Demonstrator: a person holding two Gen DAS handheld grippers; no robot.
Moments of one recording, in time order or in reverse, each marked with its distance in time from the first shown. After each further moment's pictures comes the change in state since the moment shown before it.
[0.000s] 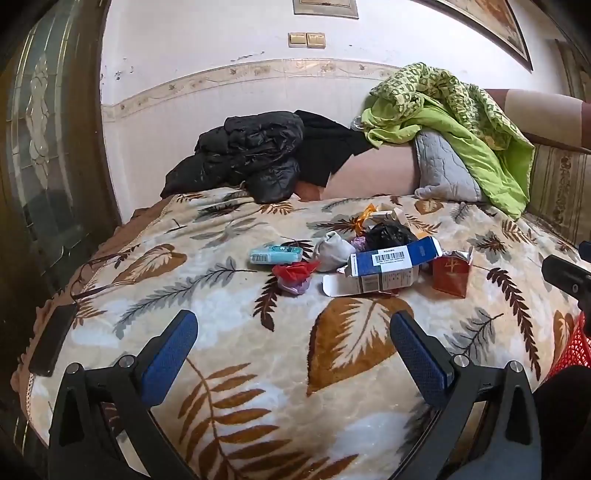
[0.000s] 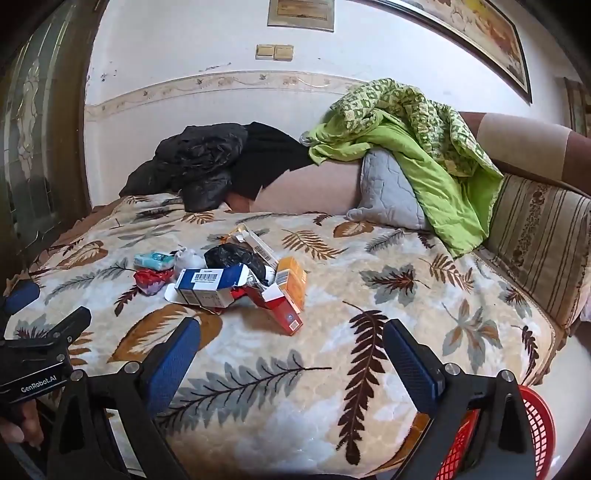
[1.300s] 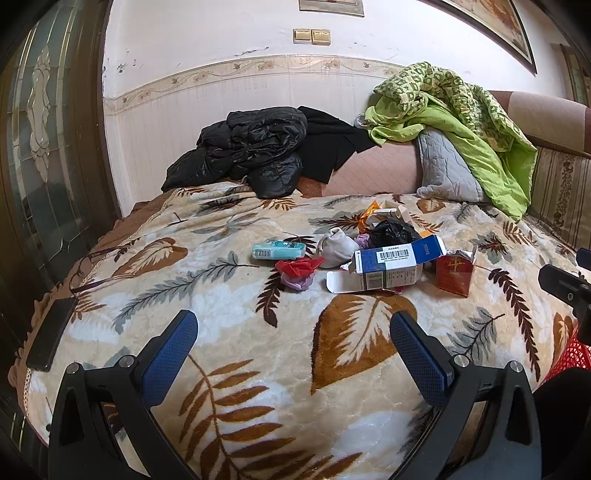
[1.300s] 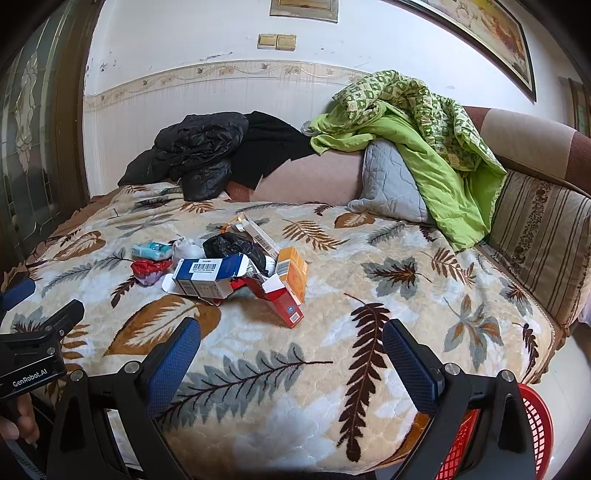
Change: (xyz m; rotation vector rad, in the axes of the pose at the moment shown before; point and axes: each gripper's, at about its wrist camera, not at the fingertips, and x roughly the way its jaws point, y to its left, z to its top) left arm 0.002 0.005 -0.002 0.008 0.010 0.002; right arm 0.004 0.003 -0.001 -0.014 0.027 0.002
